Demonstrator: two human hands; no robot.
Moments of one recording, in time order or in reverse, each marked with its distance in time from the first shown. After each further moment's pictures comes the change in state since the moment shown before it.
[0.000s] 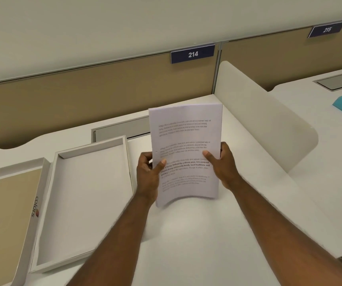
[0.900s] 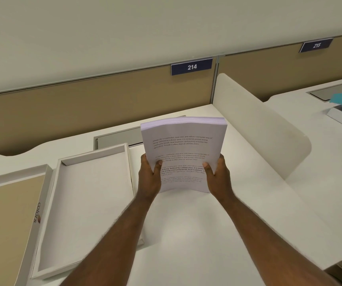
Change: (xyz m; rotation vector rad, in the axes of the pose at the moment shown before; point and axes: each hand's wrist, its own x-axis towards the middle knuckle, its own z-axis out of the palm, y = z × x) left_hand 0.006 0.008 0.001 0.576 0.069 0.233; right_hand -0.028 0.008 0.016 -0.206 0.126 -0.231
